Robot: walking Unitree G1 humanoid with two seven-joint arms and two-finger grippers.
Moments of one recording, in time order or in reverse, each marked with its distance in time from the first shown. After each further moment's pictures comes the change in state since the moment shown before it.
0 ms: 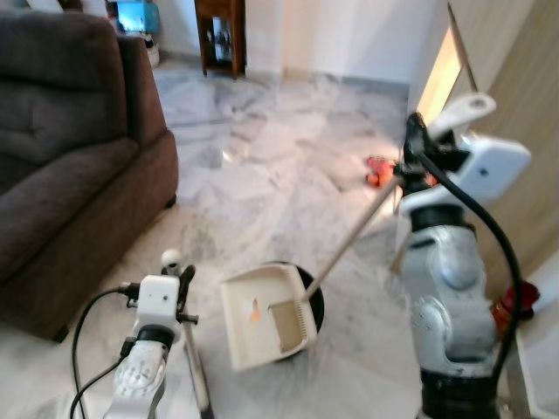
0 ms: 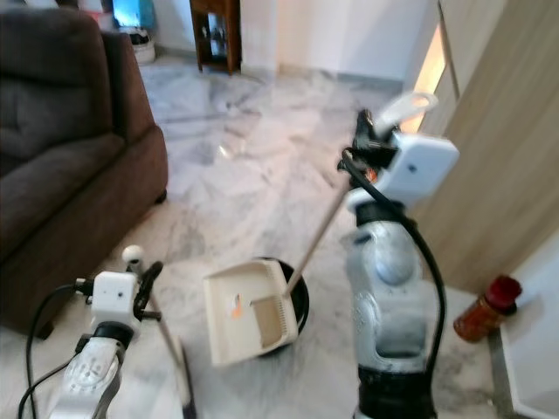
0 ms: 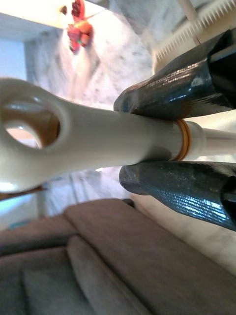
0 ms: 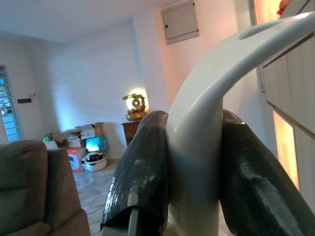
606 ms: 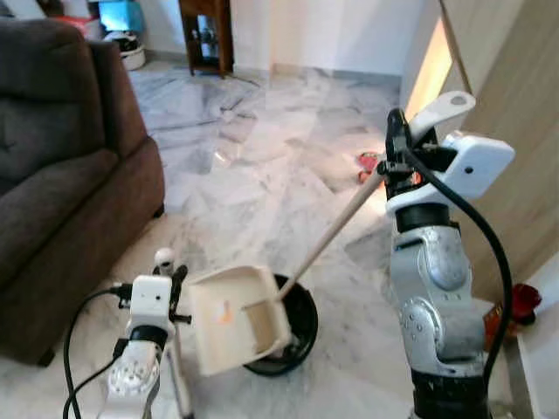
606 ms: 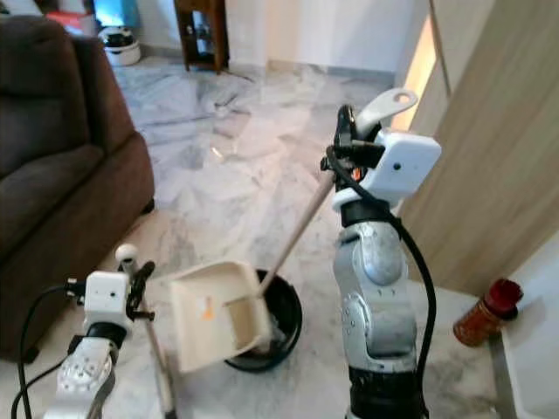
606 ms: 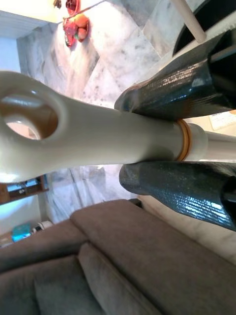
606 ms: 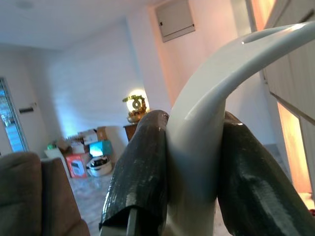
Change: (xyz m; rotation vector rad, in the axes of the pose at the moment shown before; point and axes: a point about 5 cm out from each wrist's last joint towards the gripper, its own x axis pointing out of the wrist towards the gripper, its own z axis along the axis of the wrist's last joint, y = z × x) left arm 0.000 -0.002 0.001 0.001 -0.002 0.000; right arm -0.001 0.003 -0.001 0.037 0.003 0.017
